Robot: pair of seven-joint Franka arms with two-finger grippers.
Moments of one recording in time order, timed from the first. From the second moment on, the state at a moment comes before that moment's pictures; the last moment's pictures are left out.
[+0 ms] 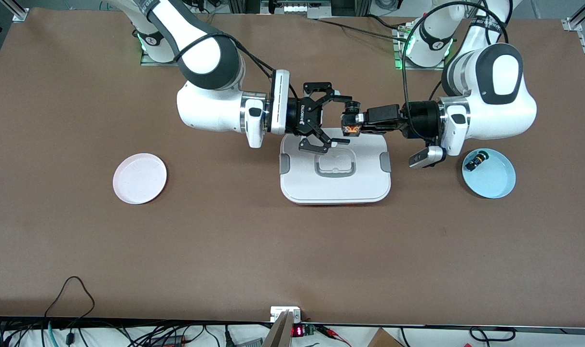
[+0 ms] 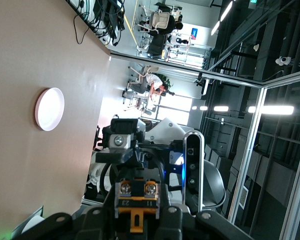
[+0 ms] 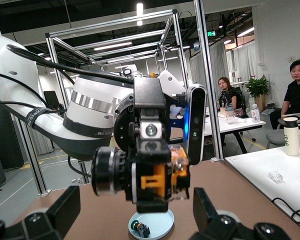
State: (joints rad) left arm 0.06 0.14 -0.33 -1.93 -1.64 1.89 0.30; right arm 0.45 0.51 0.32 -1.47 1.74 2.37 -1.89
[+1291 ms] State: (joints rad) left arm 0.15 0.29 0.02 -1.94 0.00 1.91 0.30; right arm 0.14 0.34 0.26 -1.89 1.63 2.39 -1.58
